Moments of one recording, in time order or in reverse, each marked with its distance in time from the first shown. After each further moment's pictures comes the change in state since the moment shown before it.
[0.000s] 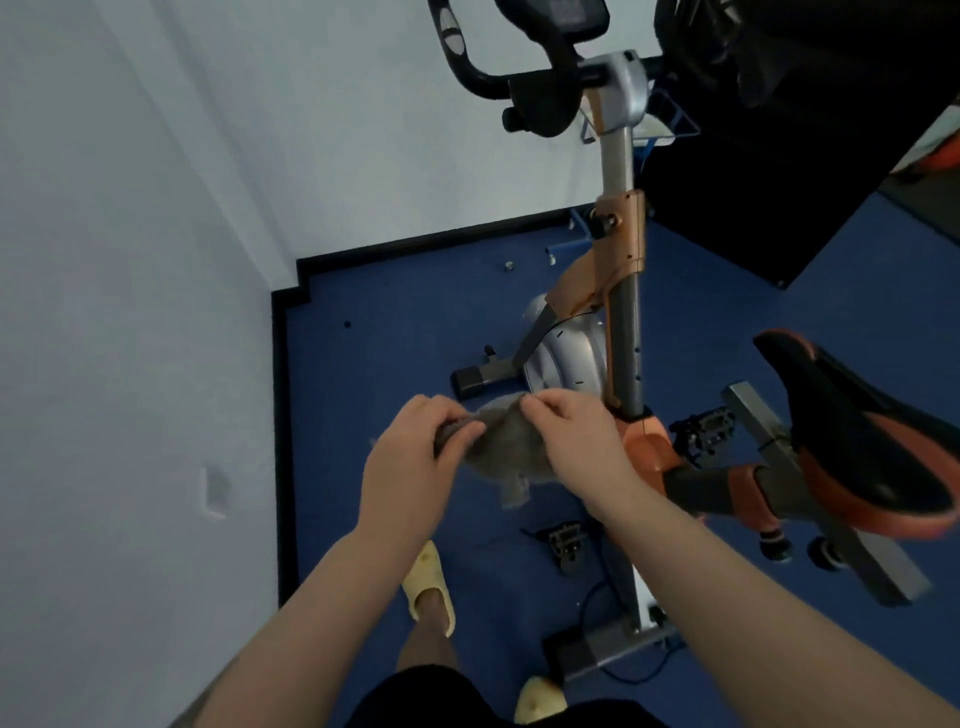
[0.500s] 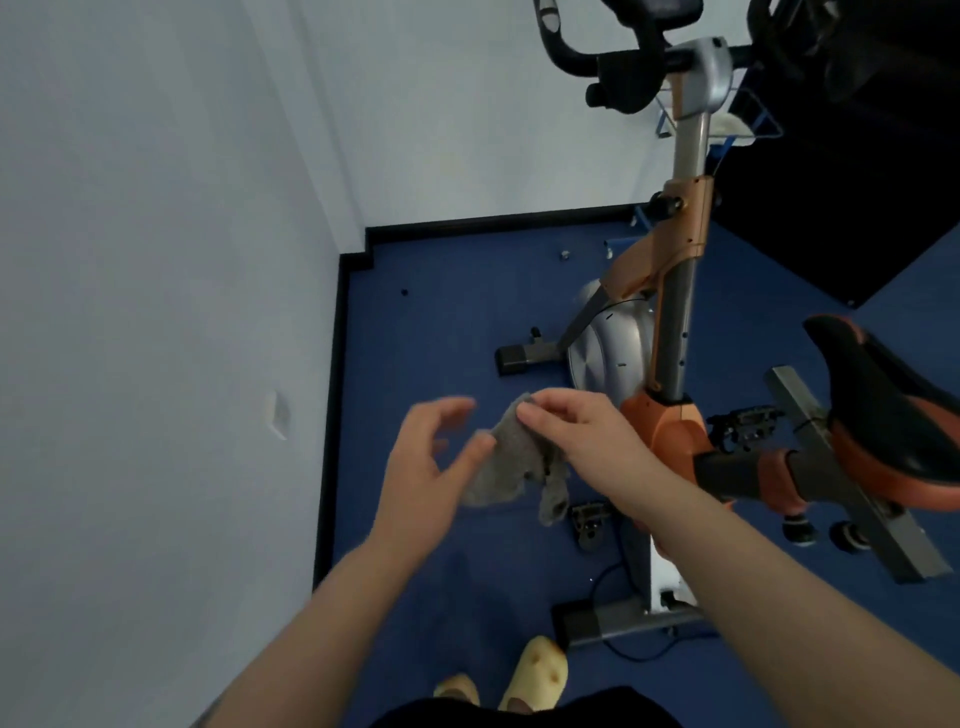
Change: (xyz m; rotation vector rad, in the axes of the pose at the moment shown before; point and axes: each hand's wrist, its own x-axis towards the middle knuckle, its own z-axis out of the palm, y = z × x) left_hand -0.110 0.001 -0.030 -0.306 0.053 -0.204; right_hand -0.078 -0.001 0.013 0.181 -0.383 -0.101
